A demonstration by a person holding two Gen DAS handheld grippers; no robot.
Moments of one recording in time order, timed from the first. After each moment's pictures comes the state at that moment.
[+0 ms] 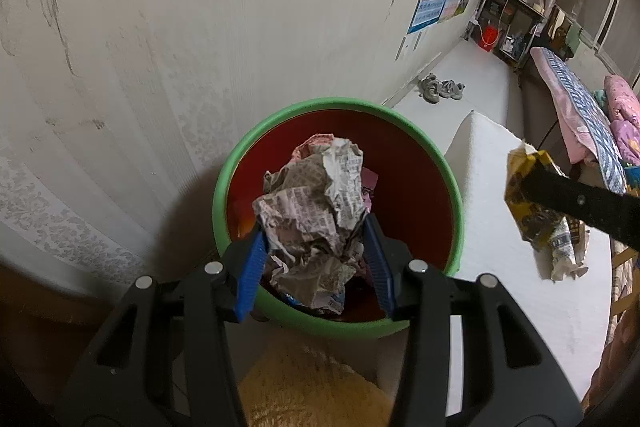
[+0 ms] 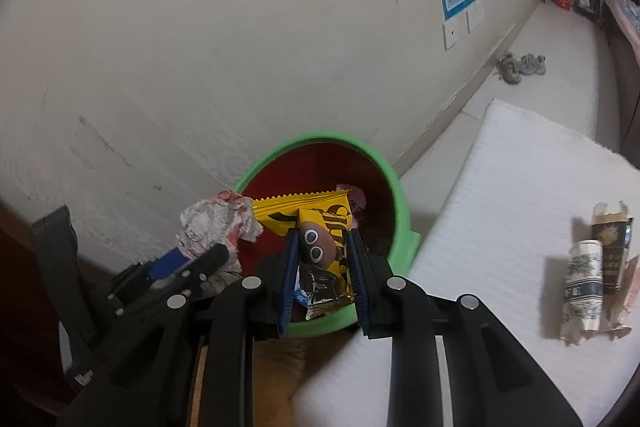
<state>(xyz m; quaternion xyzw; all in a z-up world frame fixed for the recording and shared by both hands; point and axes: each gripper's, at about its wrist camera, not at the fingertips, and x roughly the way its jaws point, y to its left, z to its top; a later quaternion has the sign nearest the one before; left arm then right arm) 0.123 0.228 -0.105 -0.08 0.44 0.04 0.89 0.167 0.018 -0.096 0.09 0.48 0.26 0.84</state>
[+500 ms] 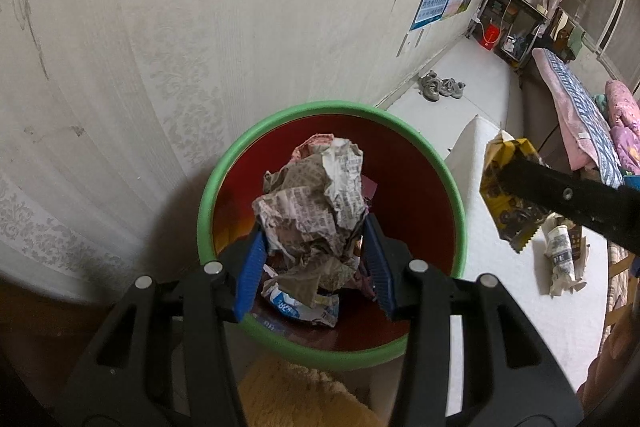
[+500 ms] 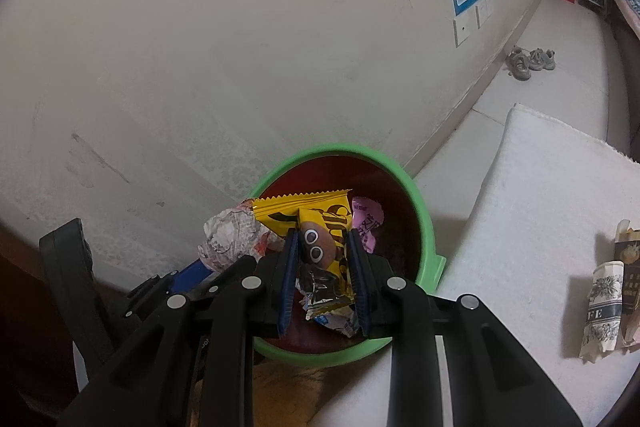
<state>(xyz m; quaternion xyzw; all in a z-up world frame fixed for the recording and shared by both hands) 0.143 0.231 -0.112 -0.09 0.45 0.04 0.89 0.189 0.038 -0.098 0.10 0.48 0.26 0.83</state>
